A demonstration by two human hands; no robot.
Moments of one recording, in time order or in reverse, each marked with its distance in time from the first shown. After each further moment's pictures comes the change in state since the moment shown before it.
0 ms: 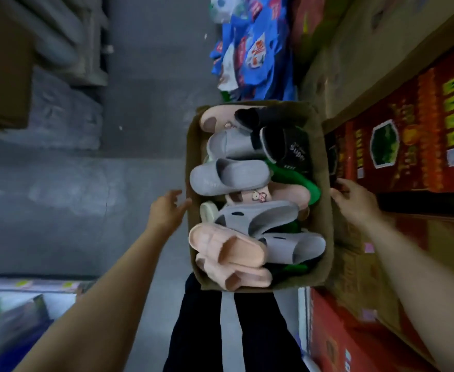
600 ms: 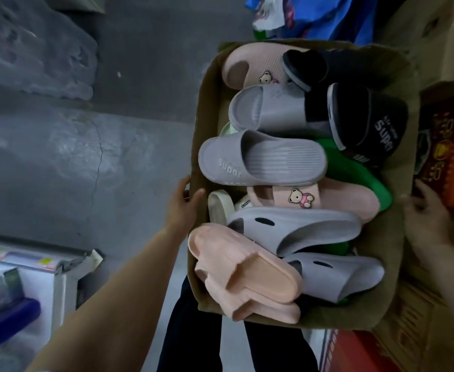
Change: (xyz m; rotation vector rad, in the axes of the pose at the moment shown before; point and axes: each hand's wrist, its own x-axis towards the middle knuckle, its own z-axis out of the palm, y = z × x) left_hand 0.120 -0.092 0.132 -0.512 0.093 -0.148; right_hand 0.137 0.104 0.123 0.376 0.205 0.141
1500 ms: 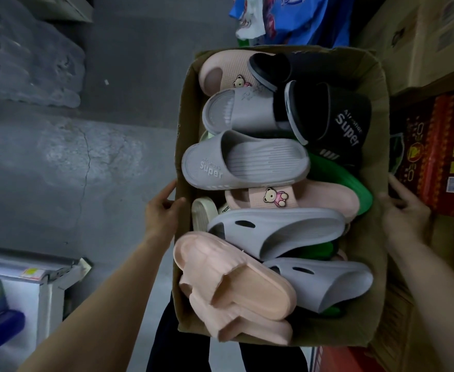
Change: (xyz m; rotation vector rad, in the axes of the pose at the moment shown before) left_hand -0.018 0.014 0.005 -0.051 0.144 0.015; right_hand -0.013 -0.021 0.002 0.298 0.084 -0.006
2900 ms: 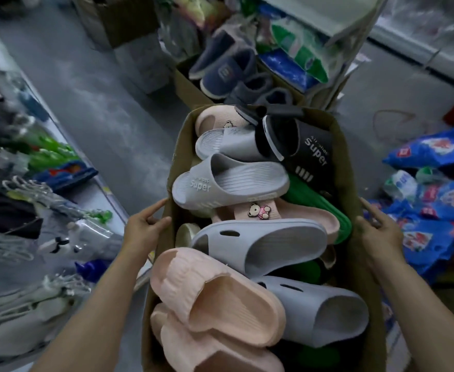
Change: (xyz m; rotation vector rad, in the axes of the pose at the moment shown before) left_hand -0.164 -0.021 -0.550 -0.463 0.517 0.014; right_hand -0.440 -0.421 0.197 -0.193 -0.552 -0.575
